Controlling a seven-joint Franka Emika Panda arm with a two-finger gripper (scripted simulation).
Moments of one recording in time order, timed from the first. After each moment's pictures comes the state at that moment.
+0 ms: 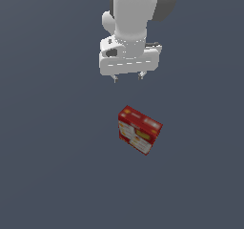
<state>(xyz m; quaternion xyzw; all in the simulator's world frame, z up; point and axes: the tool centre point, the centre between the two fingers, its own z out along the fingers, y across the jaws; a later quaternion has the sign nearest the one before) -0.077 0.024 0.304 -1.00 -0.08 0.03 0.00</state>
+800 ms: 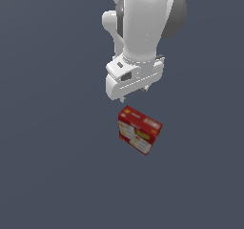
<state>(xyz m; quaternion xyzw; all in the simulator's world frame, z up) -0.014 0.044 0.281 -0.96 -0.27 0.02 0.00</state>
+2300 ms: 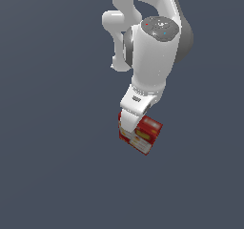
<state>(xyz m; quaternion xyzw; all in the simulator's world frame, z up) 0.049 0.069 0.235 -0.89 -0.46 0.00 0.00</state>
